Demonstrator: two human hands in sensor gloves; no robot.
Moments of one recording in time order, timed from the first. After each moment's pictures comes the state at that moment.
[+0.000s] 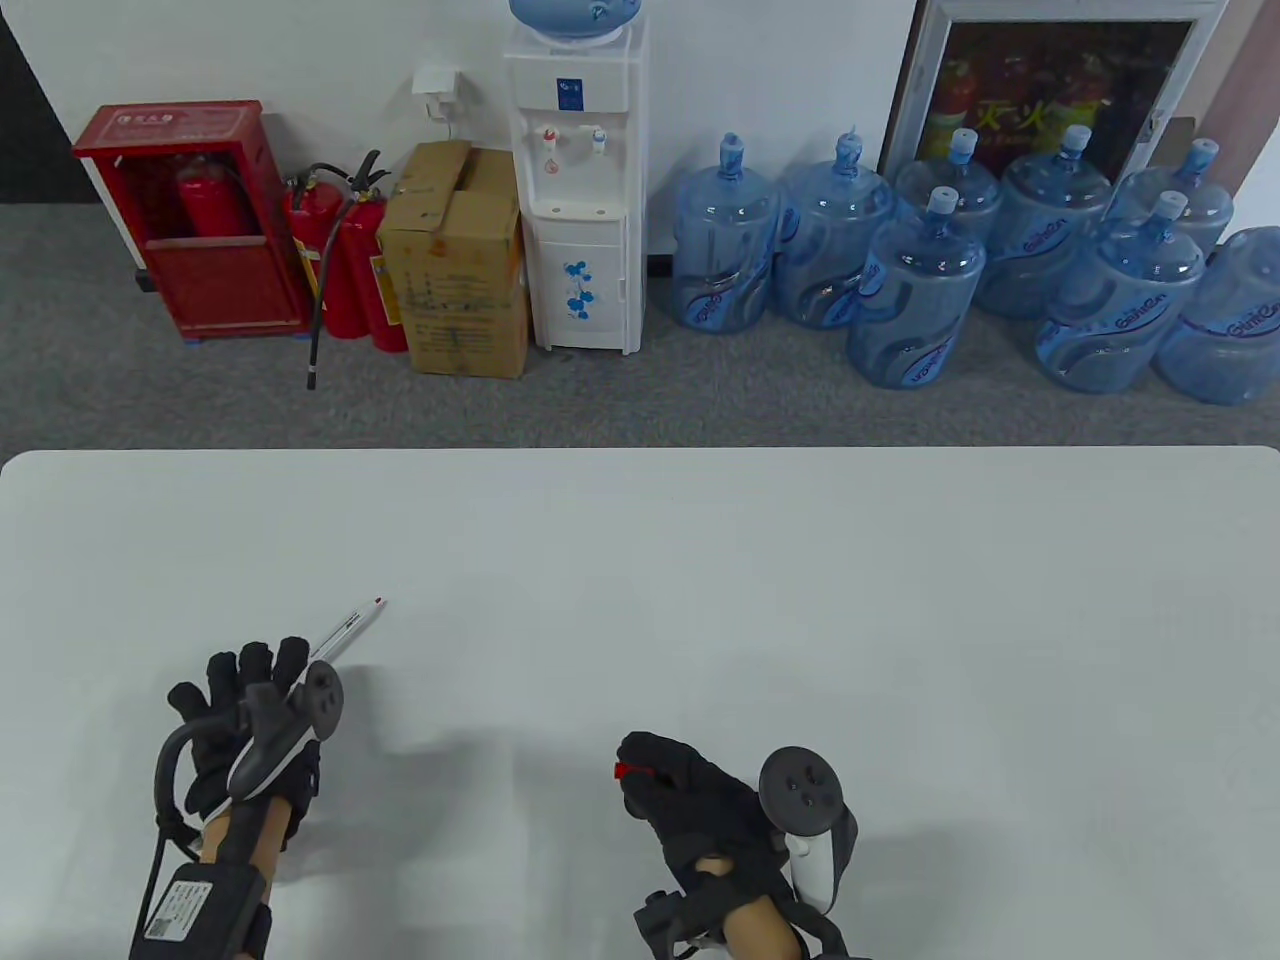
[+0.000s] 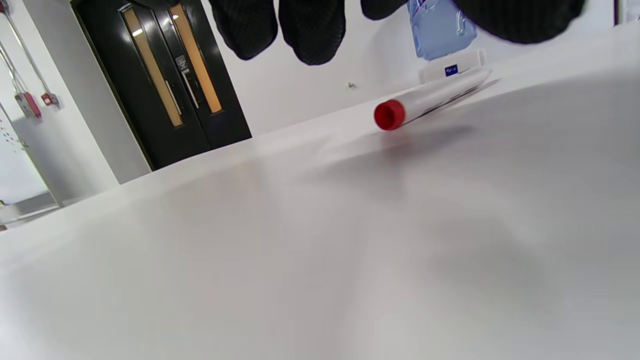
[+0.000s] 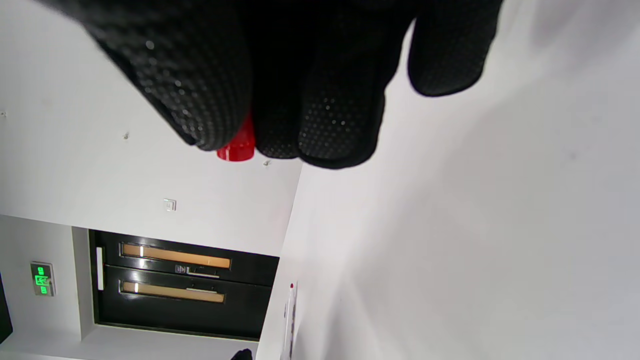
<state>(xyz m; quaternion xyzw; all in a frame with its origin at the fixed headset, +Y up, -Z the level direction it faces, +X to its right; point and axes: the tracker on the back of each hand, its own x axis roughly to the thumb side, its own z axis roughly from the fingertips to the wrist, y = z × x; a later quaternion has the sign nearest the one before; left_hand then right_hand) -0.349 -0.752 -0.362 -0.04 0.16 -0.16 0.97 0.075 -0.774 -0.278 -0.02 0.07 0.78 0.63</state>
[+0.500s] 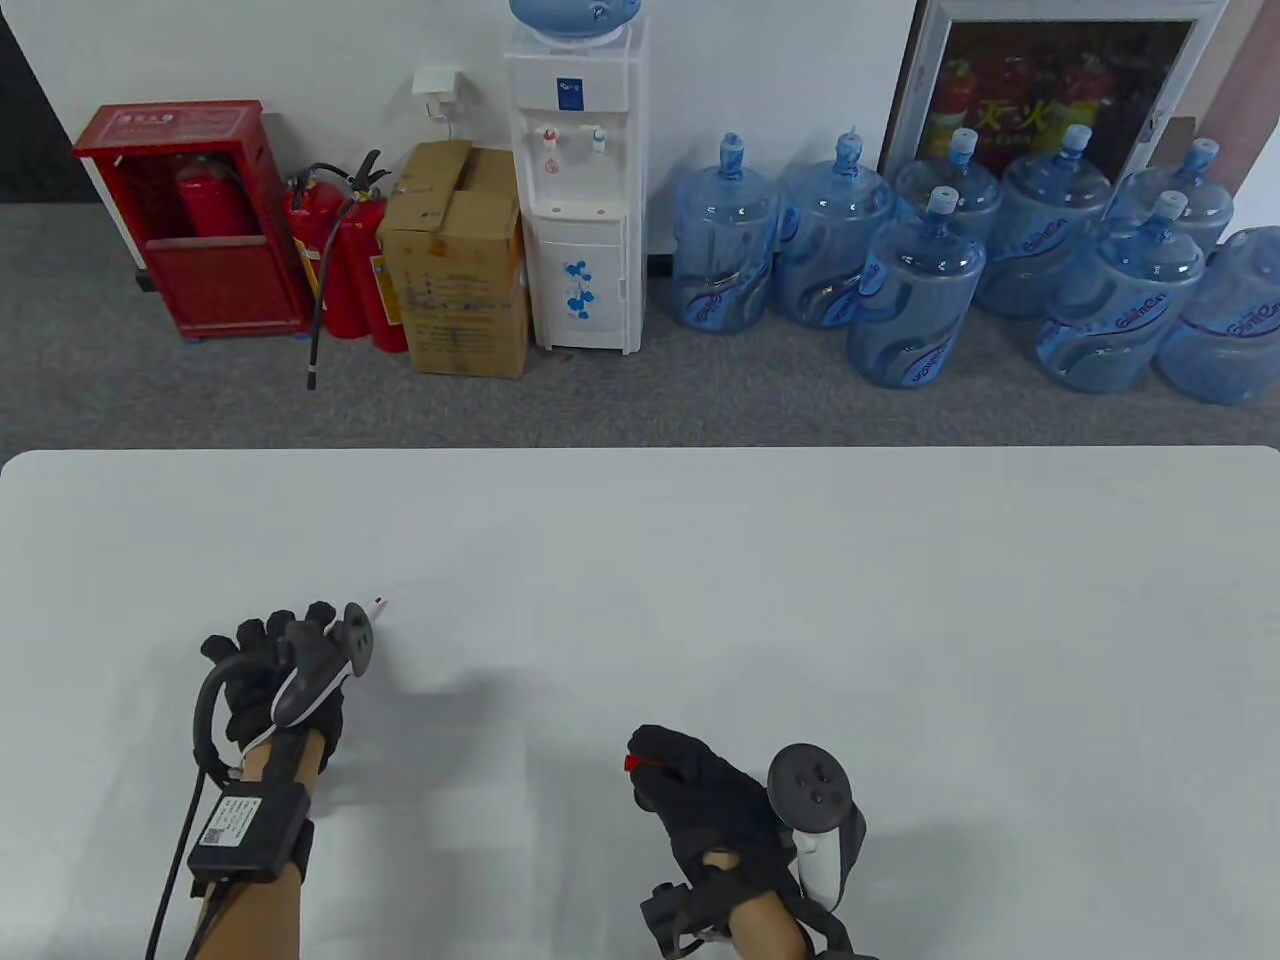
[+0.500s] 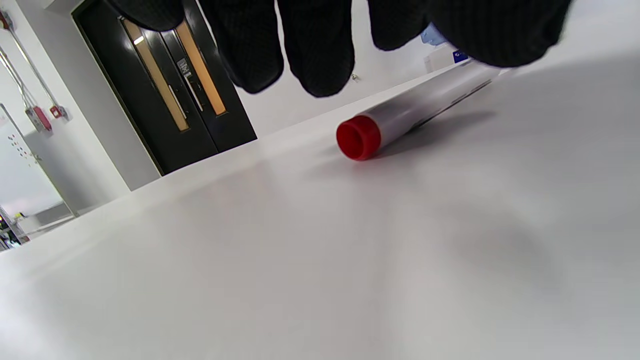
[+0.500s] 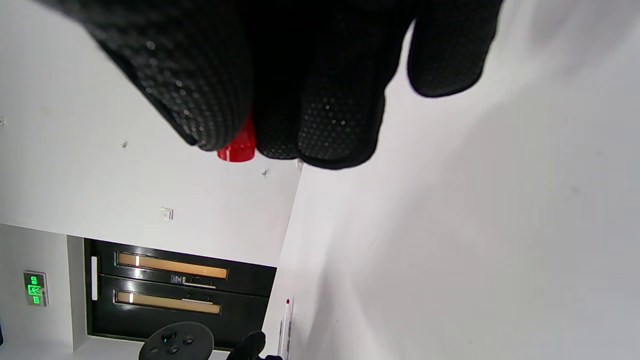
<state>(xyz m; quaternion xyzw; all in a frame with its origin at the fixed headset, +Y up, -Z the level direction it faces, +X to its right) -0.329 -0.754 -0.413 -0.05 0.17 -0.19 0.96 0.081 -0.773 -0.280 -0.03 0.06 0.78 0.62</state>
